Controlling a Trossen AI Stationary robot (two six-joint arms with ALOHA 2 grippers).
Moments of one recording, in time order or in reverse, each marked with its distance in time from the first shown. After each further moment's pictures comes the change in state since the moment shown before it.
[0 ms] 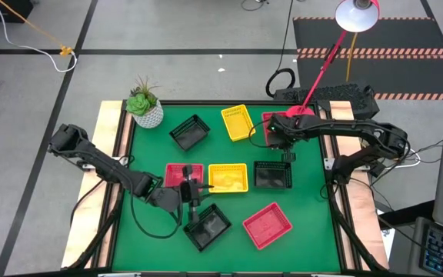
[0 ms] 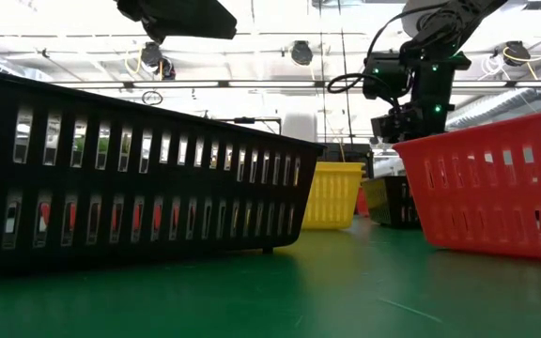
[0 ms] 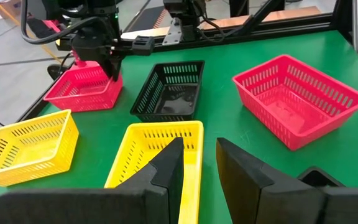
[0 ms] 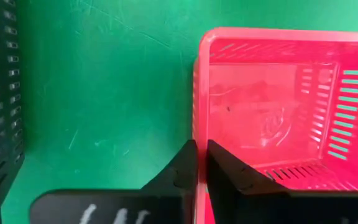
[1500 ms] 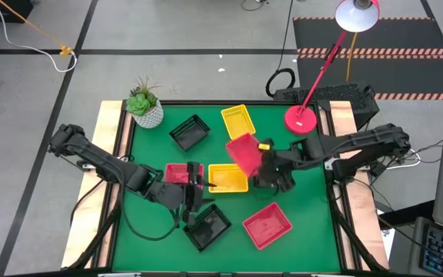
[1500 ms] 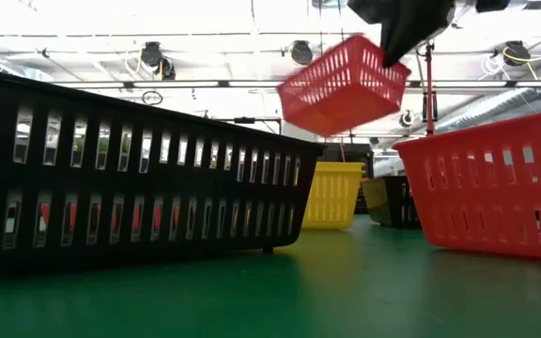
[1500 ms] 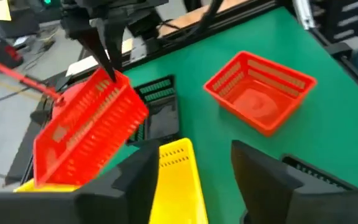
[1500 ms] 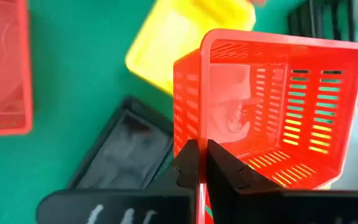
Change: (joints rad) left arm 0.019 0.000 0.351 -0.449 0.155 0.237; right arm 0.639 -0.022 0.487 -0.274 0.073 0.067
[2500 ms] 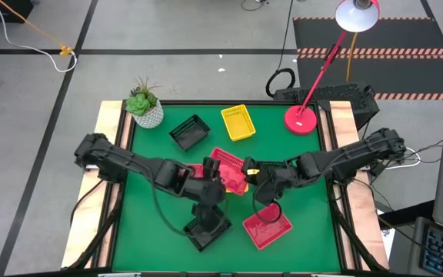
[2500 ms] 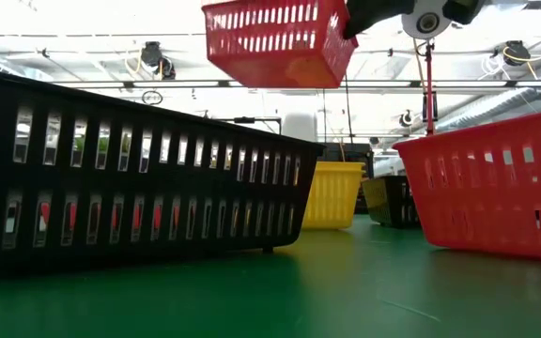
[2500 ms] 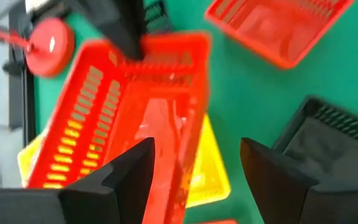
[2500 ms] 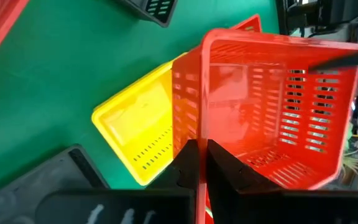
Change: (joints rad) left arm 0.110 0.313 0.498 -0.596 0.114 -0.006; right arm 0.102 0.075 0.000 0.270 0.081 -0.467
